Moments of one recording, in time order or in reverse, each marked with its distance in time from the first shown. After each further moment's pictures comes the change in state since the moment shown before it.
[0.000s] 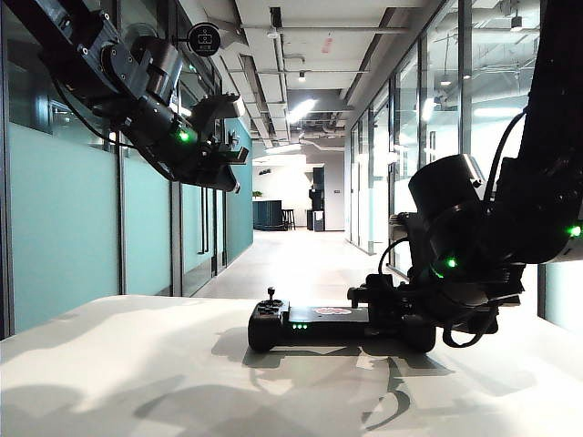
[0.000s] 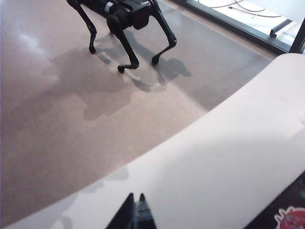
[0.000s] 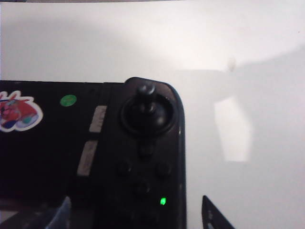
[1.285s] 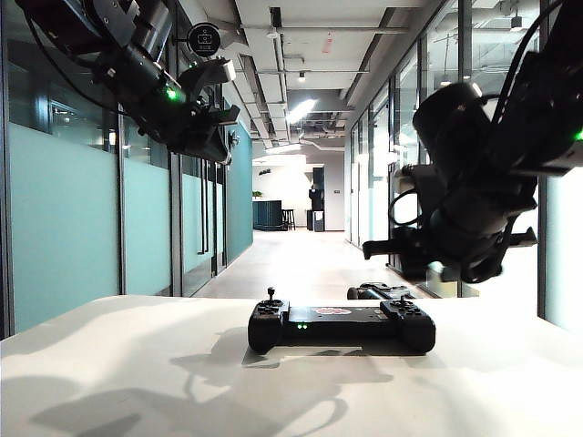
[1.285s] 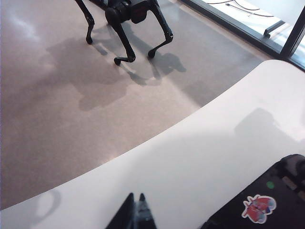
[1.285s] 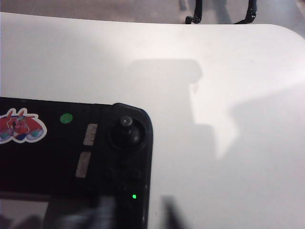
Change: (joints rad) left arm 0.000 -0.130 0.000 -0.164 0.000 -0.045; right arm 0.000 -0.263 -0.005 -0.330 0.046 -0.047
